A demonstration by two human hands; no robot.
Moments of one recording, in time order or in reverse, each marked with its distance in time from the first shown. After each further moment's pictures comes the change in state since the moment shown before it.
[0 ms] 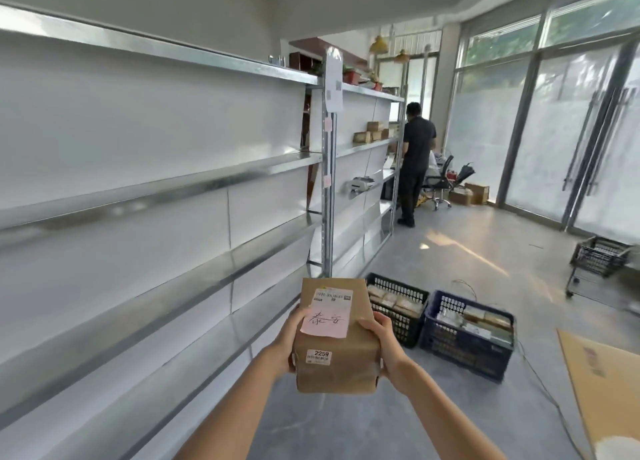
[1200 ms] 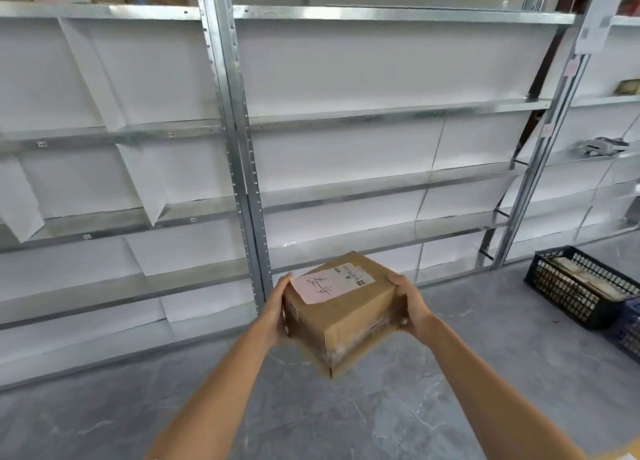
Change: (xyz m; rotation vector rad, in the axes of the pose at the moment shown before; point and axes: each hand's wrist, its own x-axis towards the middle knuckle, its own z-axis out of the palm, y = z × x) left_hand -0.606 -0.319 0.063 -0.578 0.801 0.017; right_hand -0.472 0.189 0.043 -0.255 -0.557 0.172
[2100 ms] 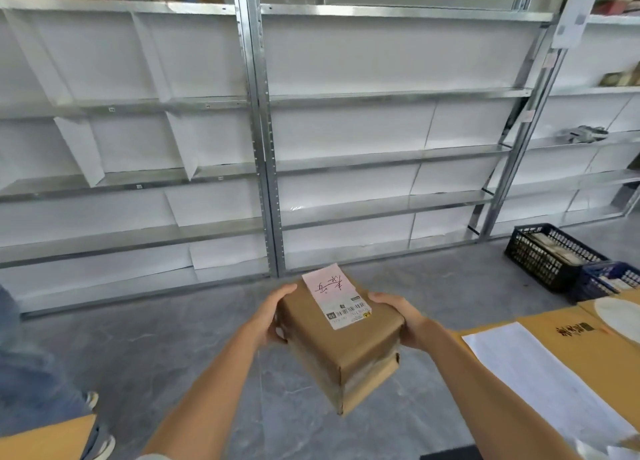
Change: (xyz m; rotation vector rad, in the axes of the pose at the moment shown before) left_hand -0.276 -0.193 -0.021 0.127 0.122 -0.045; right_hand -0.306 0.144 -0.068 0.024 -0.428 0.079
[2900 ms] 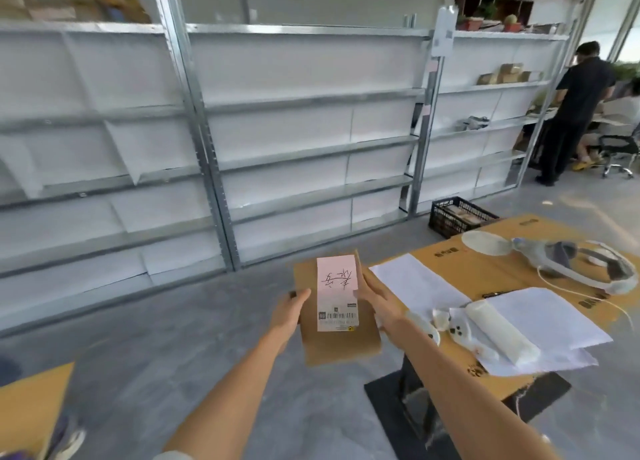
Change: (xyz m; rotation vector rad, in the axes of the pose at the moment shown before) left_hand -0.231 -0.169 0.134 0.308 -0.097 0.313; right_hand -0.276 0.133 -0.026 -0.193 0.460 -0.260
